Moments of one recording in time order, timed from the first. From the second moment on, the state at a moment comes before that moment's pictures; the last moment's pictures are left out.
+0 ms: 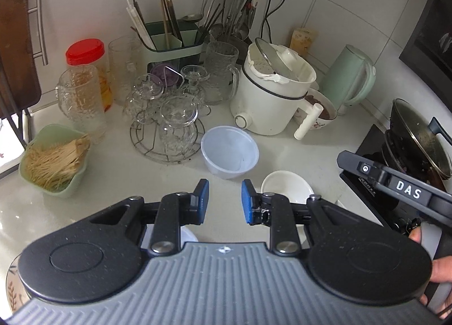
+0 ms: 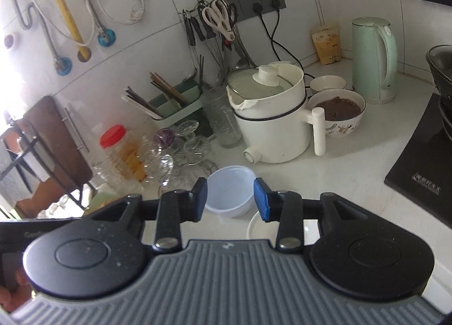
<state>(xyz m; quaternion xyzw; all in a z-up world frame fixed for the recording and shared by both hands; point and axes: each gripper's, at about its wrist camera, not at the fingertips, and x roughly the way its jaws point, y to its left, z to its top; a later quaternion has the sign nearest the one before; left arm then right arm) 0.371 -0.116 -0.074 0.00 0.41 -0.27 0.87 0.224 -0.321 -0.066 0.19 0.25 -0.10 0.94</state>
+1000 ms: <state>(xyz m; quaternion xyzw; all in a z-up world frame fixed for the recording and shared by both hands) 0.492 -0.181 -0.180 -0.08 0.48 -0.18 0.85 0.403 -0.403 -0.145 0.18 0.39 -0.03 0.90</state>
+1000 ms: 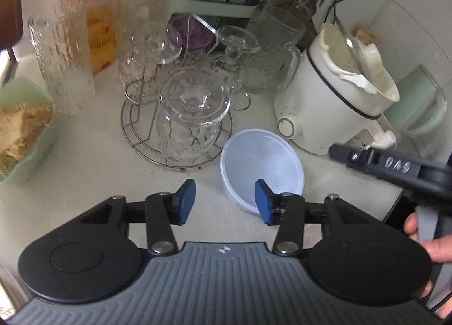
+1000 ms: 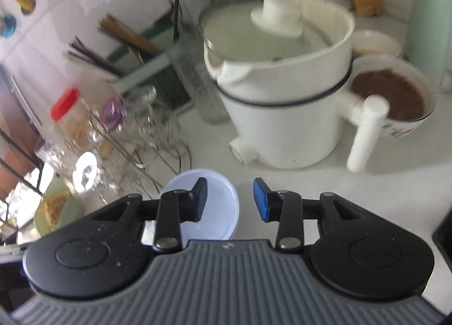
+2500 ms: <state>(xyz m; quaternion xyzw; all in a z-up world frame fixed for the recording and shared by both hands) 0.521 -0.210 -0.212 -0.14 0.52 -0.21 0.81 0.427 -0.420 -0.194 0.23 0.43 0.02 0.87</state>
